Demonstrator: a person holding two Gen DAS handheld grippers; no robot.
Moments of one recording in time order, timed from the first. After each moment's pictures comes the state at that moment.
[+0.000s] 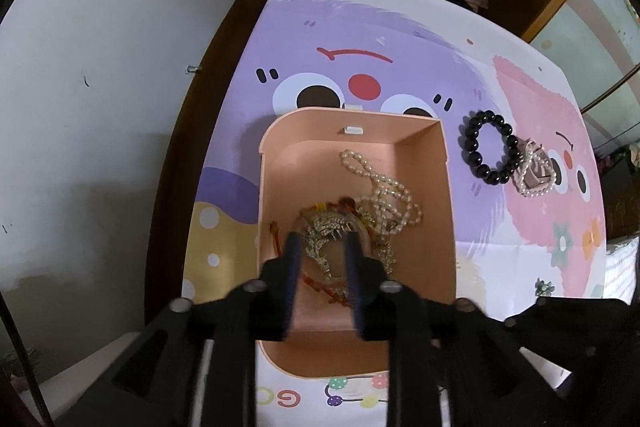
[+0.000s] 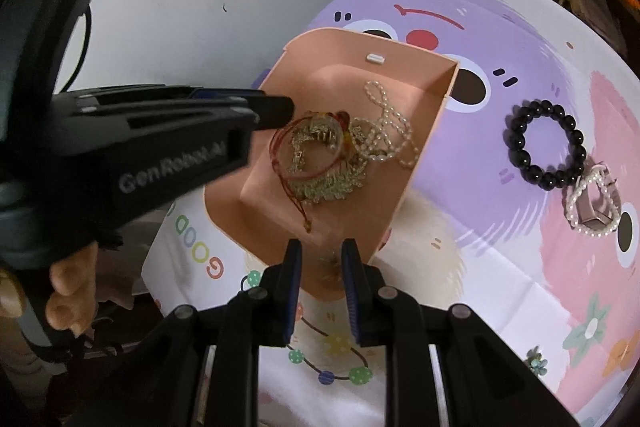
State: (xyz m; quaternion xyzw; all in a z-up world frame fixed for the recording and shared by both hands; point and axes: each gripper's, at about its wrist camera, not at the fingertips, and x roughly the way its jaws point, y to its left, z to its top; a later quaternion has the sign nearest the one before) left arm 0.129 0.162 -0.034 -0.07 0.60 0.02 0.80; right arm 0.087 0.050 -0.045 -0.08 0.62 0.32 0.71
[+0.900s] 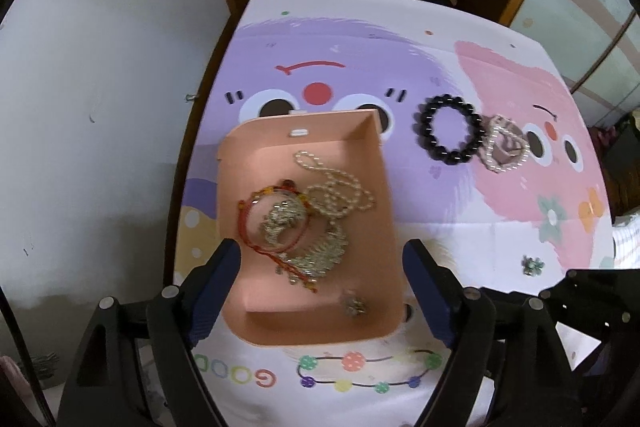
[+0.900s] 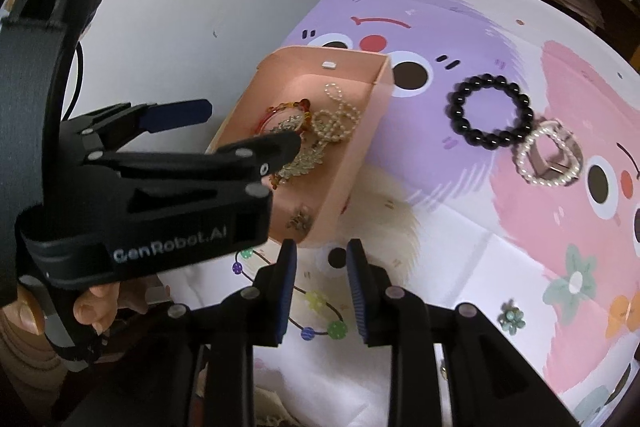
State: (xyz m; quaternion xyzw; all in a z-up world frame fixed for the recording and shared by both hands) left arm 0.106 0.104 -0.004 -0.01 0.57 0.01 0.82; right arm 0.079 -0.007 -0.020 -0.03 0.61 0.30 0.73
